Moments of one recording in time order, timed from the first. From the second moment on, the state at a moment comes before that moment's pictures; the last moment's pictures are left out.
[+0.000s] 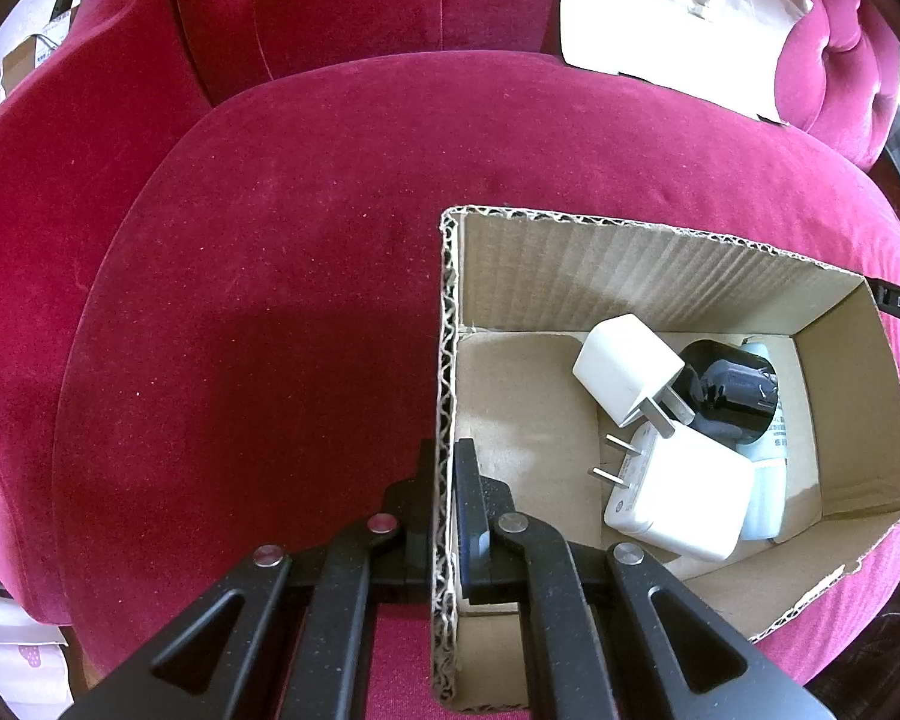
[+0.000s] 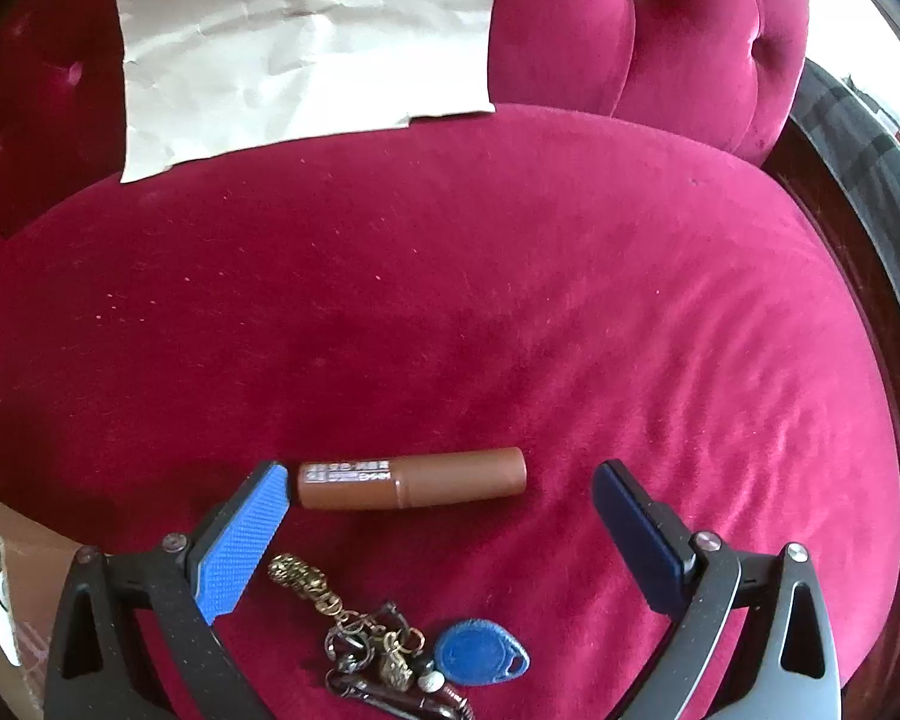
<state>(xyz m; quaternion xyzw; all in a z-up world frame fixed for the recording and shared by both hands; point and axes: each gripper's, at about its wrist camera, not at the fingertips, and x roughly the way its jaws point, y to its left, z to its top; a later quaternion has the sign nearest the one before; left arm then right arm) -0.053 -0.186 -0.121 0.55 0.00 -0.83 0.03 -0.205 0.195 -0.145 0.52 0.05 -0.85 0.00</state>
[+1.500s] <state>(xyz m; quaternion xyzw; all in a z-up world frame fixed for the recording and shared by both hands) -0.050 -0.187 -0.121 0.55 0.00 -0.83 0.03 -0.178 0.163 -0.096 0.51 0.08 -0.86 0.03</state>
